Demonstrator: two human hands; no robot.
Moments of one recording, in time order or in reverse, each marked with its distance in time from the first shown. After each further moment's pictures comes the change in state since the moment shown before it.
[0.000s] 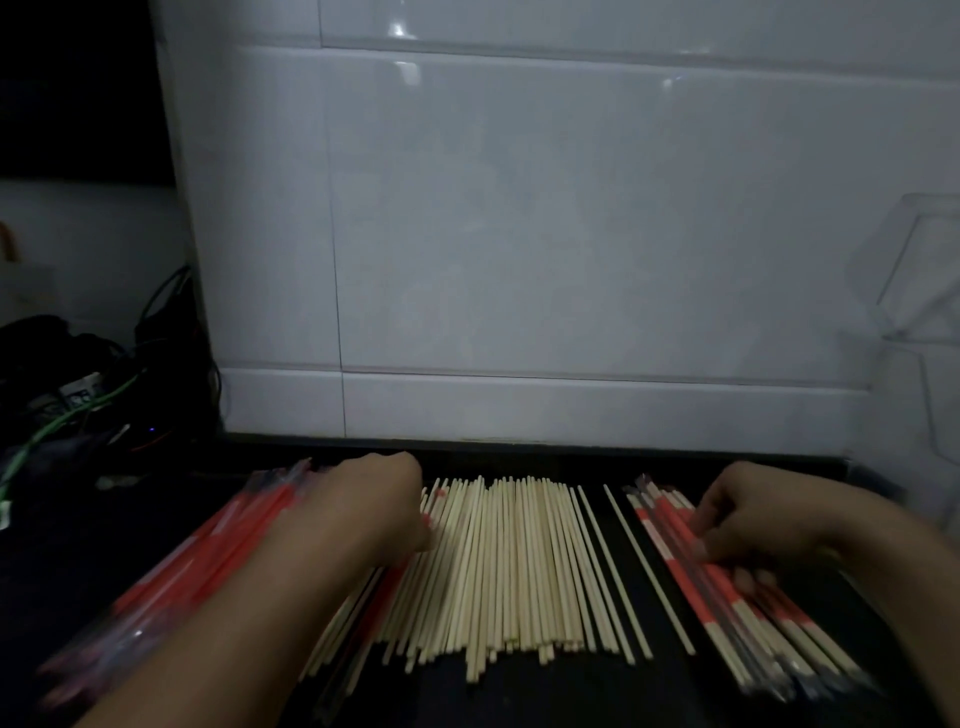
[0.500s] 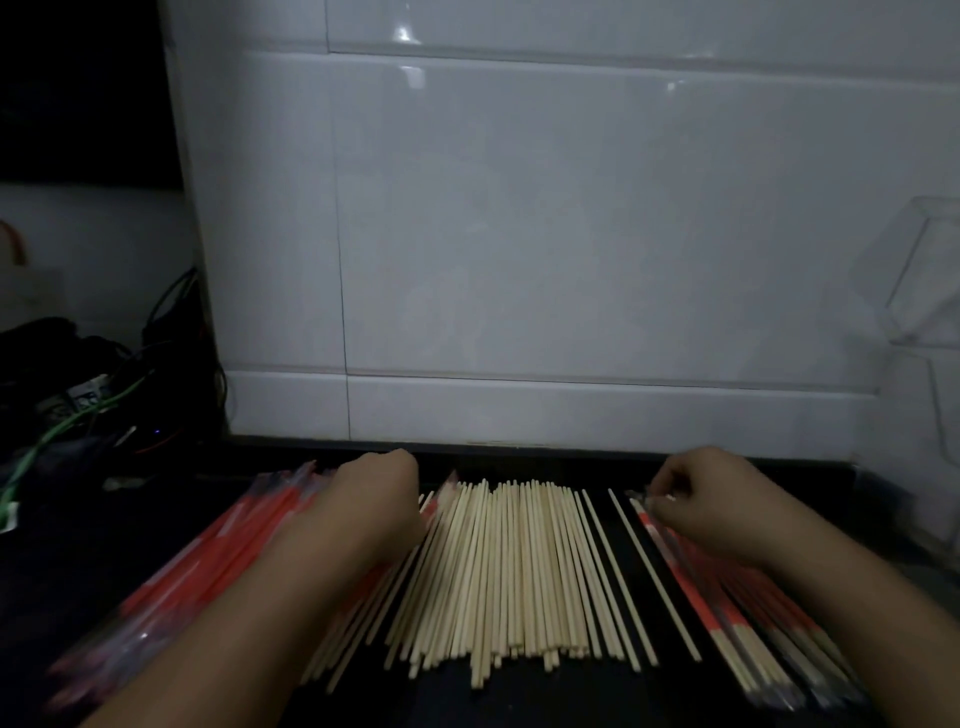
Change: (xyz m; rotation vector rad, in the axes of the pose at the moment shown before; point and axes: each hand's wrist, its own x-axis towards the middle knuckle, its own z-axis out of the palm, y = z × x) left_hand 0.008 -0.003 0.004 -0.107 0.044 -0.026; right_hand 0.008 -0.023 0.030 -0.160 0.470 -0.288
